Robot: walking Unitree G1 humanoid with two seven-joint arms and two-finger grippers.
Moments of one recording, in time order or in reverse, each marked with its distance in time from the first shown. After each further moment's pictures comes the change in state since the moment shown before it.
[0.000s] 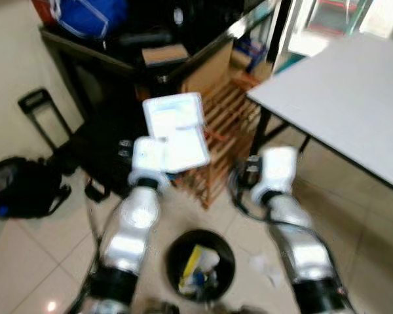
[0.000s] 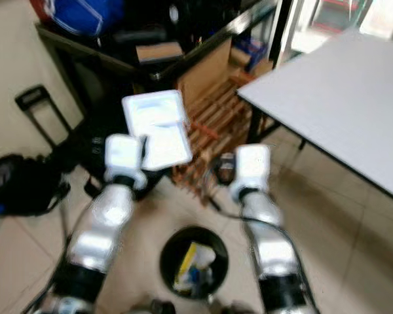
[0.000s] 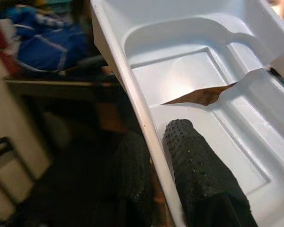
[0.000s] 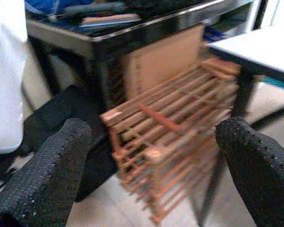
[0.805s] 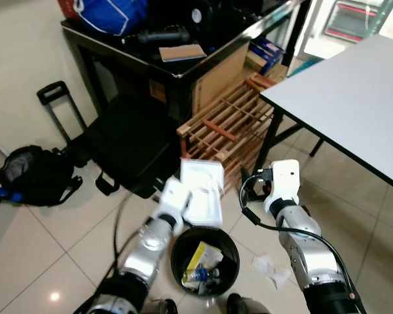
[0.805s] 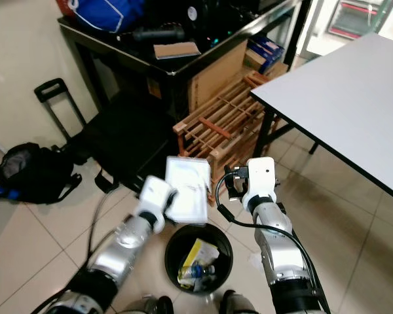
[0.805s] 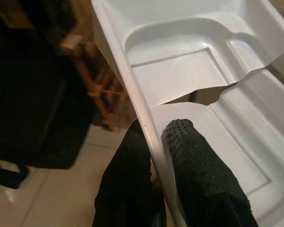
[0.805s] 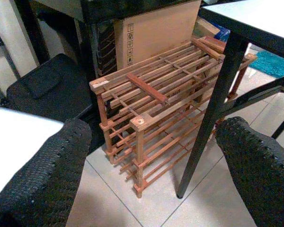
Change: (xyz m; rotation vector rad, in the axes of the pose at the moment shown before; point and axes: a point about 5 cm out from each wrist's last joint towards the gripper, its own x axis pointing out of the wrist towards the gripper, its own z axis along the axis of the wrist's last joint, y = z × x) left arm -0.034 -0.052 -0.095 0.012 0.427 -0.385; right arm -0.010 -0.033 -0.025 -0.062 0.103 -0.061
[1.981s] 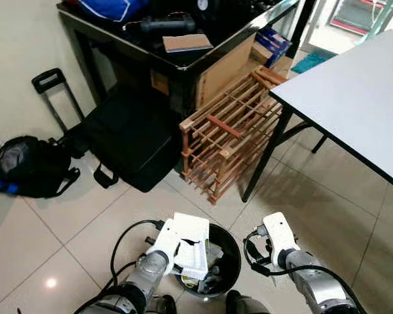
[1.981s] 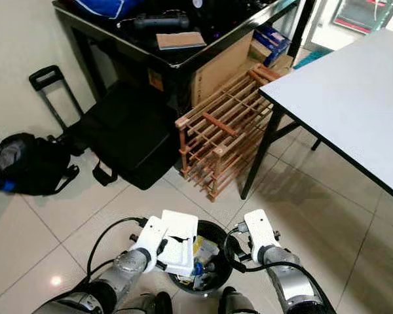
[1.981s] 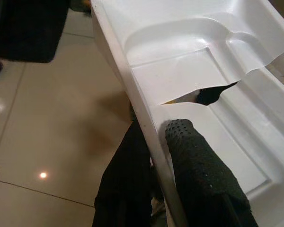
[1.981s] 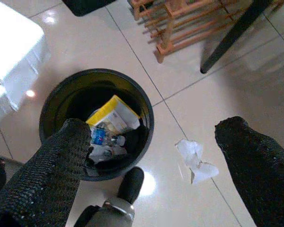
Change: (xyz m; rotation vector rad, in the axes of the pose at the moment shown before) left arm -0.022 -0.010 -0.081 -0.011 0.412 -0.020; right arm -0.043 -0.014 -0.103 -0.115 0.543 0.179
